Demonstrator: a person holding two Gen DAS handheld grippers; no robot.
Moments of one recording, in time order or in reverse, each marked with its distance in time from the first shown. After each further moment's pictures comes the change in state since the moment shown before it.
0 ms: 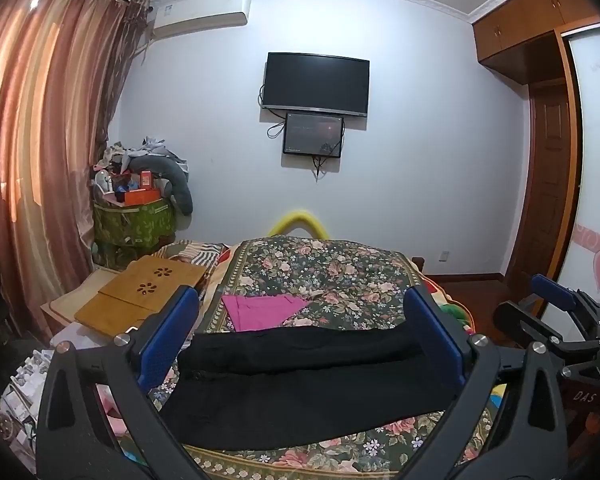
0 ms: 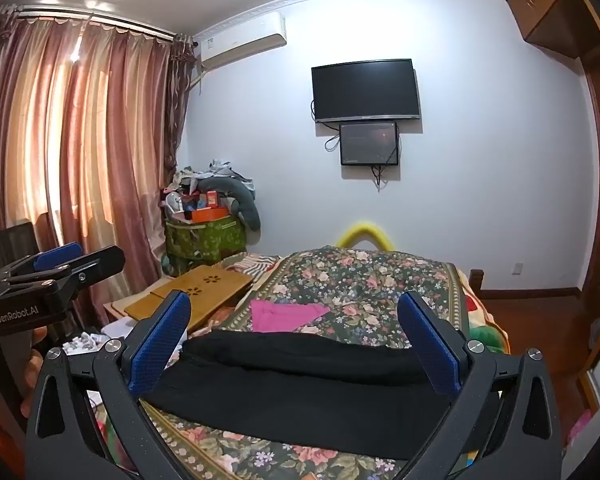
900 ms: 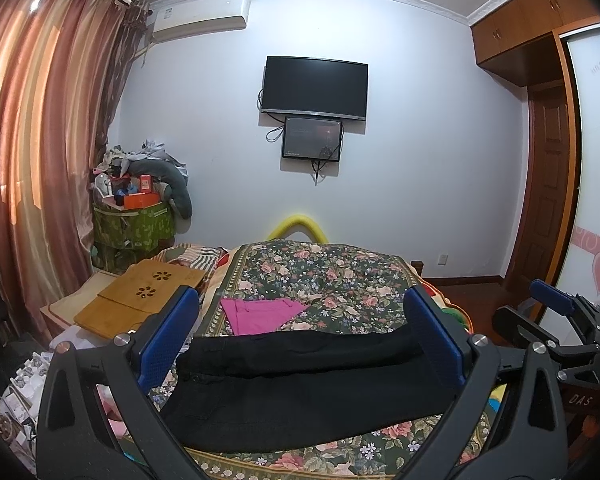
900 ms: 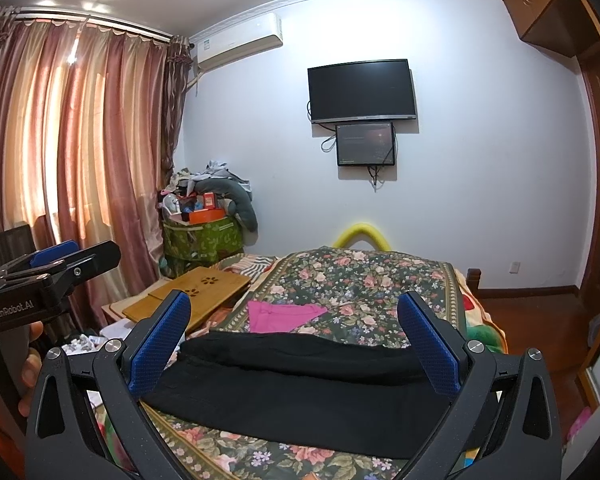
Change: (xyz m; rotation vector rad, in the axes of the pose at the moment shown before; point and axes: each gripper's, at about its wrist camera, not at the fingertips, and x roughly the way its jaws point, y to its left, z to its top) left arm -0.003 -0.005 0.003 0.009 -0.015 0.001; right arm -0.002 -0.010 0.000 0.011 -0.004 -0.009
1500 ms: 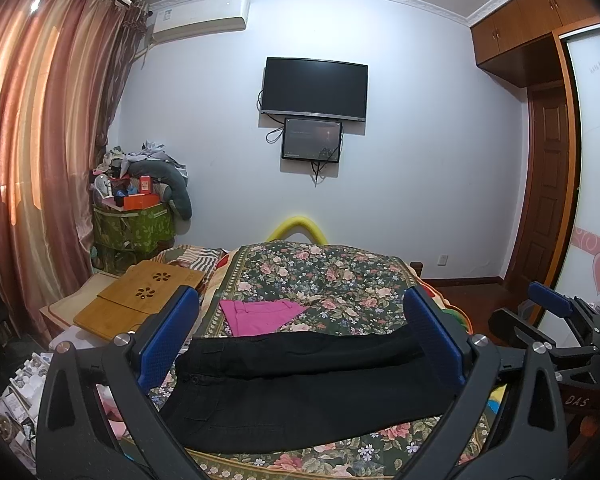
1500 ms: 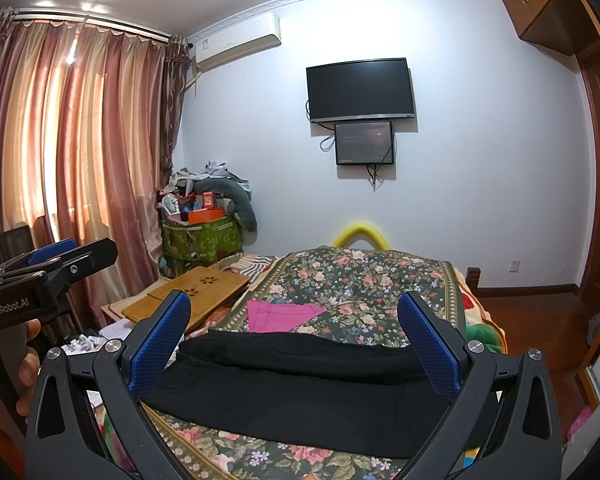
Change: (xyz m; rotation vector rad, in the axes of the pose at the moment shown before) left arm -0.001 -0.001 0.000 -0.003 -0.002 -0.003; right arm 0.001 0.000 0.001 0.001 0.002 -0.004
